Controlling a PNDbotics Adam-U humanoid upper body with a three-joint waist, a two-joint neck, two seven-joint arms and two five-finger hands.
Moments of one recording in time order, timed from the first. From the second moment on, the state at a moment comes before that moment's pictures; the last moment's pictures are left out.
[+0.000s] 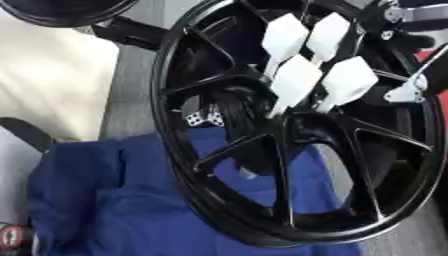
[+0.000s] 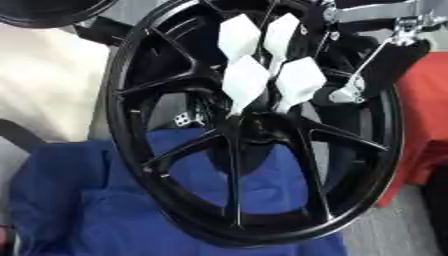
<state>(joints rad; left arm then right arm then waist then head) -0.19 0.47 0.21 -1.98 0.17 0.07 0.65 -0.93 -0.84 0.38 -1.78 0.35 -0.01 0.89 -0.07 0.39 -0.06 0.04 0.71</state>
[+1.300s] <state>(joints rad) -0.20 0.47 0.21 -1.98 0.17 0.07 0.65 -0.93 -0.81 0.41 -1.74 0.32 0.00 0.85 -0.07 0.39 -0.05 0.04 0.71</state>
